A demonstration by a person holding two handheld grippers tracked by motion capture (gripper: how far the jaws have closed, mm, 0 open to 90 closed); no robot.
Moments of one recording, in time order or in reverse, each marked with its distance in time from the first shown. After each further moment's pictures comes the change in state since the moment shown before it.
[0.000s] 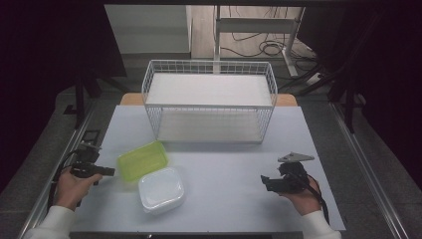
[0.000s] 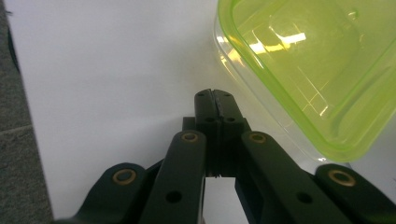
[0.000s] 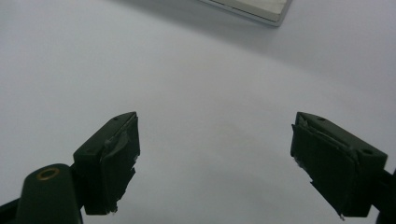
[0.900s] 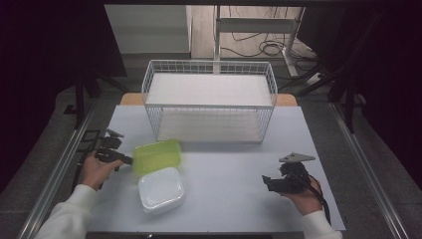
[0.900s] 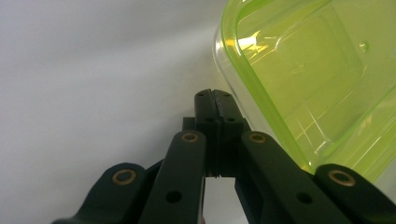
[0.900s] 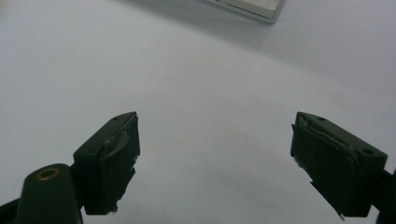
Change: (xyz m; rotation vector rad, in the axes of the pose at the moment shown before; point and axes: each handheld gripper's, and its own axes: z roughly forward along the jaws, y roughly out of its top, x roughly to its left) left arm -0.031 0.055 0.036 0.036 -0.061 0.033; right arm -0.004 -0.002 0.001 0.004 -0.009 -0.006
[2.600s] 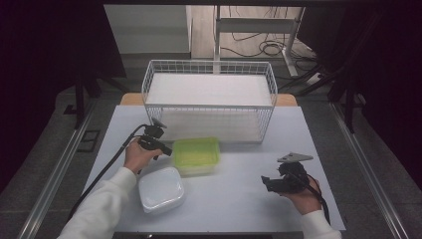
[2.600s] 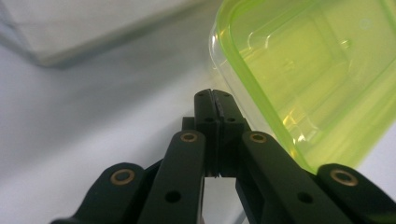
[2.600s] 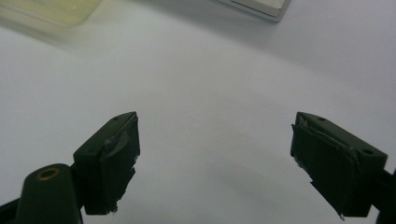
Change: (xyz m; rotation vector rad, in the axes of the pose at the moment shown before) left arm -0.086 0.063 0.044 0.057 -0.094 0.205; right arm 0.001 0.001 0.003 0.012 0.000 -0.021
